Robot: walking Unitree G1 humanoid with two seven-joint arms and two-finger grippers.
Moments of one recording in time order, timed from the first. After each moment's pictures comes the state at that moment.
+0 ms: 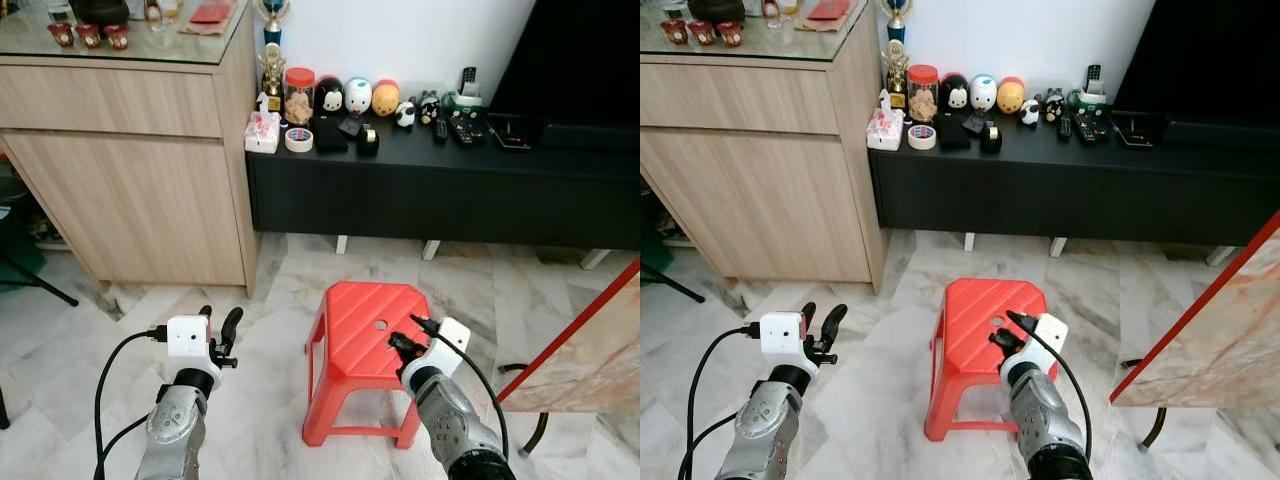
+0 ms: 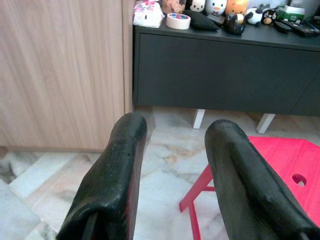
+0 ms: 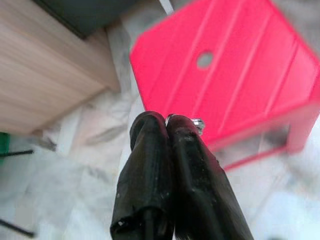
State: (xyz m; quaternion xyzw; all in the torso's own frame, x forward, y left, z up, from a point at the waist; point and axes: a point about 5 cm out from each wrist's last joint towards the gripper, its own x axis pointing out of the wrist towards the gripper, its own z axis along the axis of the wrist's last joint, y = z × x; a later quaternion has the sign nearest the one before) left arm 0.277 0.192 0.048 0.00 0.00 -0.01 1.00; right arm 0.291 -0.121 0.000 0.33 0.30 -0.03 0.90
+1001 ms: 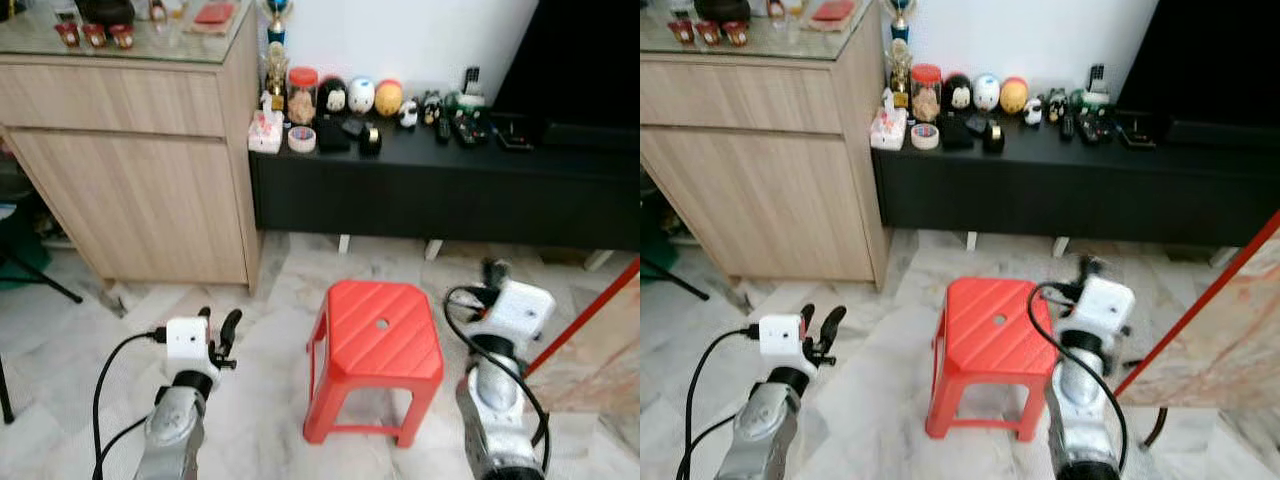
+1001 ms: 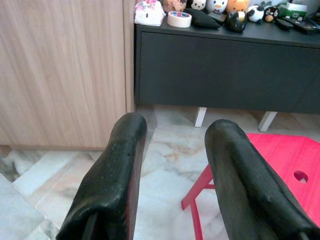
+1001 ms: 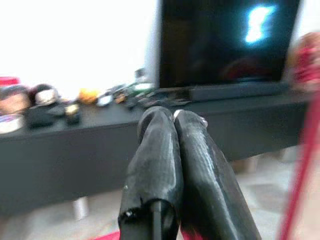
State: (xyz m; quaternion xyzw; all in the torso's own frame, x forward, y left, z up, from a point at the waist) left arm 0.276 0.192 0.048 0.00 0.00 -0.01 1.00; right arm 0.289 -0.186 0.096 0.01 -0.11 -0.21 0.97
